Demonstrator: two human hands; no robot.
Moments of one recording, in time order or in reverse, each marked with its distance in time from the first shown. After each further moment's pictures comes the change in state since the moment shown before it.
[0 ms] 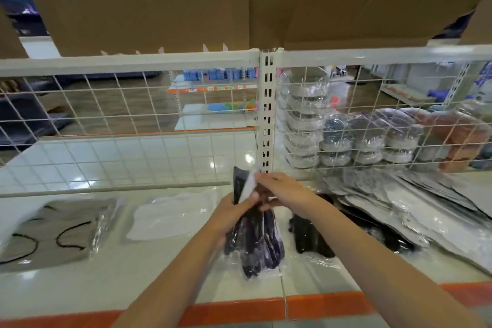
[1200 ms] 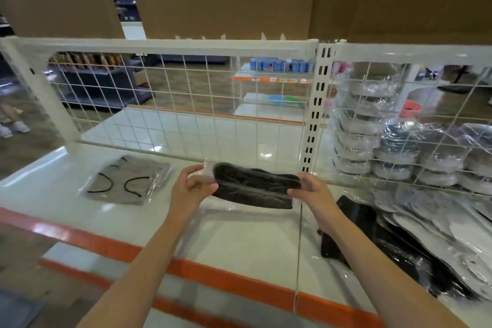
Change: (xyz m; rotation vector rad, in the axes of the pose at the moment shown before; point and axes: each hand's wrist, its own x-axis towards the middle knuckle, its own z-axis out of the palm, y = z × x) left_hand -0.068 -0.017 -0.090 0.072 0.700 0.332; right_hand 0.020 0.053 -0.002 0.107 0.063 -0.135
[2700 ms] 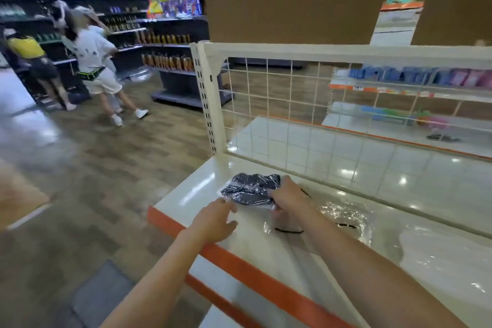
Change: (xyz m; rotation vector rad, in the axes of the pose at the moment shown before) left_hand 0.150 -0.044 -0.431 1.249 -0.314 -0.120; right_hand 0.173 -0.039 0.553 -0.558 -0.219 0.089
